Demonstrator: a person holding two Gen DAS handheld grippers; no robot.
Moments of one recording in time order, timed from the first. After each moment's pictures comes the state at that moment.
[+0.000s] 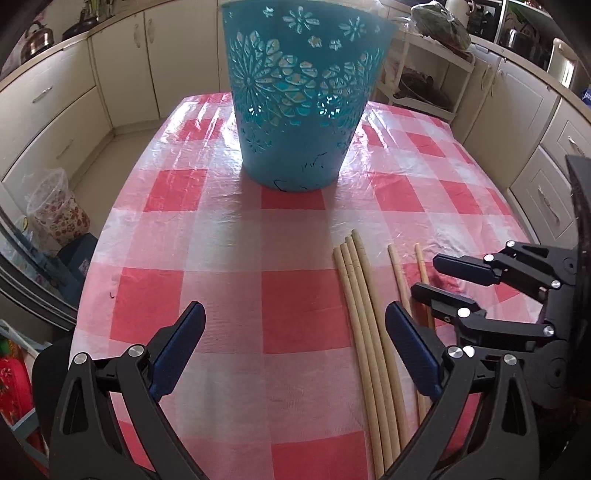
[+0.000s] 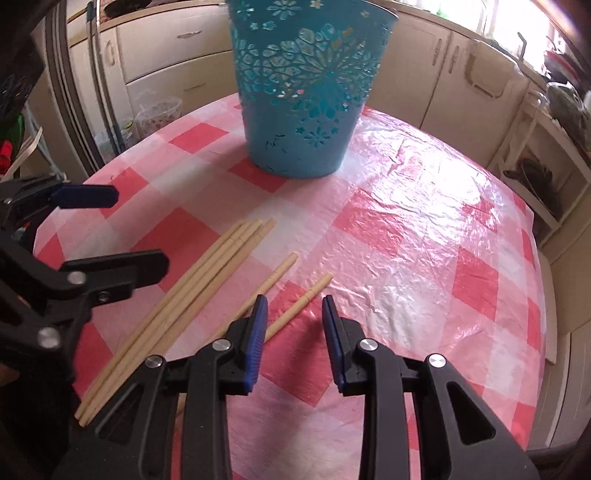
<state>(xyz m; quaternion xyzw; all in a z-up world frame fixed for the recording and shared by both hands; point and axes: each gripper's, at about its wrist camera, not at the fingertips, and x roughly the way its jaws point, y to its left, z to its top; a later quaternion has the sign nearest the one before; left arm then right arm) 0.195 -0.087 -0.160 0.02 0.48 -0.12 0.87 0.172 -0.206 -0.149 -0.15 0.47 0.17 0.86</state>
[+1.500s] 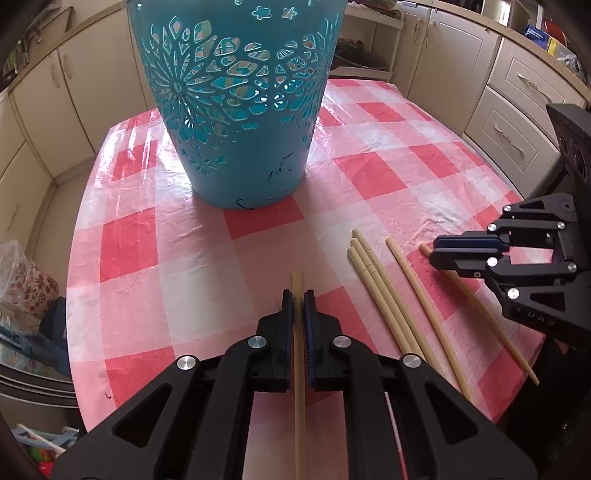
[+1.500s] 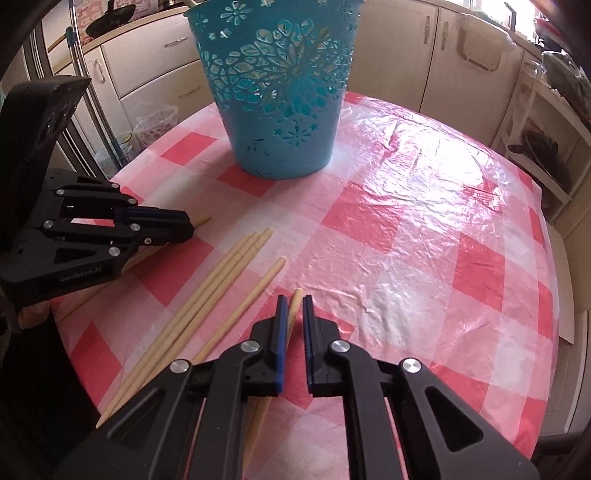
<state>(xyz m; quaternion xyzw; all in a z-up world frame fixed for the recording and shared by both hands) 0.231 -0.082 -0.169 0.11 0.48 -0.26 0.83 0.177 -0.227 -0.149 -0.08 0.49 0.16 0.85</state>
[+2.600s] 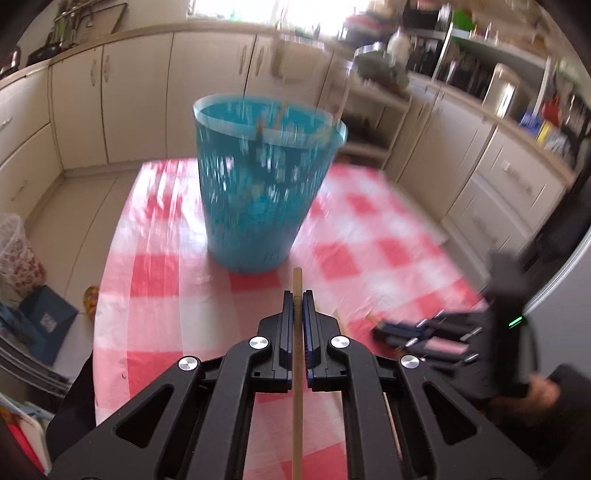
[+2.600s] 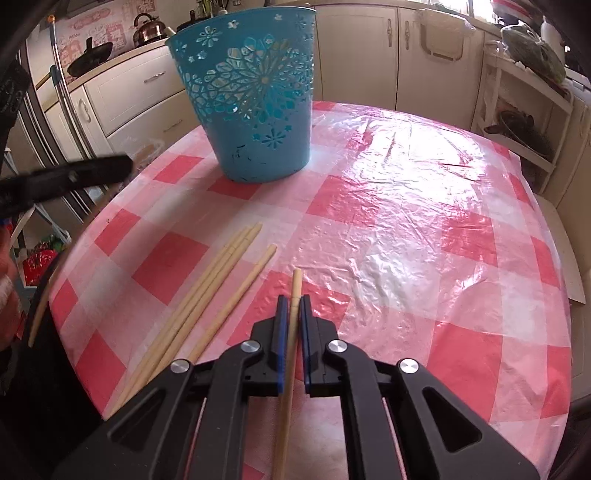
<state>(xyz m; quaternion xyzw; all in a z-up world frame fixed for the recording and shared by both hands) 0.205 -0.052 -0.081 -0.04 0.39 -0.27 0.88 0.156 -0.245 -0.151 -0.01 0.45 0.13 0.88</state>
